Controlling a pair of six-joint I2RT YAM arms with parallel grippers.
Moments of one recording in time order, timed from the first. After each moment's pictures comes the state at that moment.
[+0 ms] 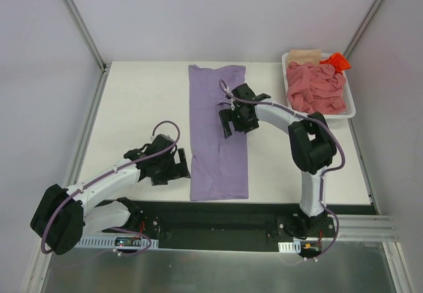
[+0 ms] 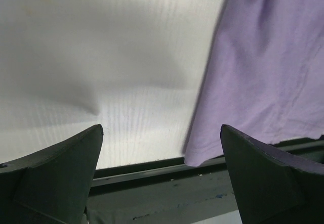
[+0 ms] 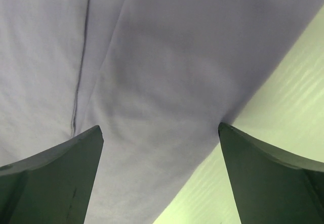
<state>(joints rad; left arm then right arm) -0.60 1.08 0.56 -0.61 0.05 -0.86 0.54 2.03 1.50 -0.64 -0.12 0.16</state>
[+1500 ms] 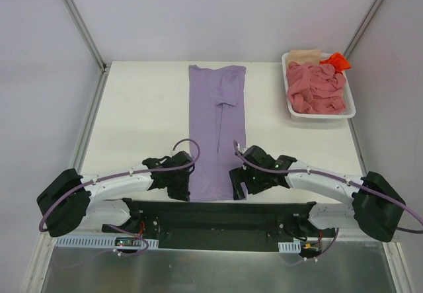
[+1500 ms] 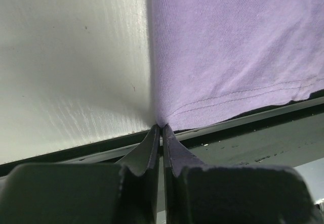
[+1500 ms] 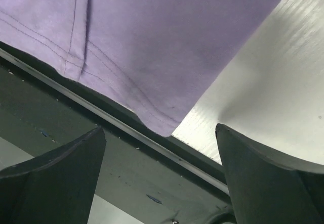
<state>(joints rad) -0.92 1.20 0.53 -0.57 0.11 -0.96 0.93 1.23 0.63 -0.54 -0.14 0.52</state>
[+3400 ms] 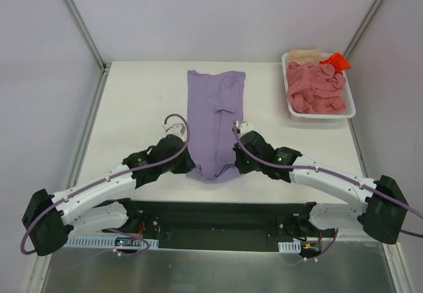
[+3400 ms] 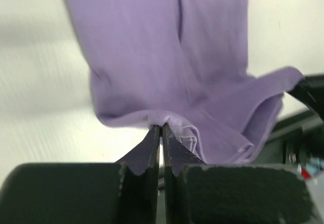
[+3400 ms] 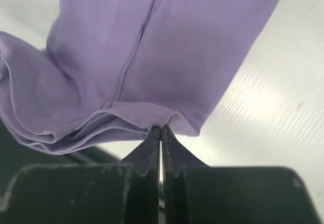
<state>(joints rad) -0.91 0.93 0.60 -0.47 -0.11 -0.85 1.01 1.16 0.78 -0.51 0.15 0.51</state>
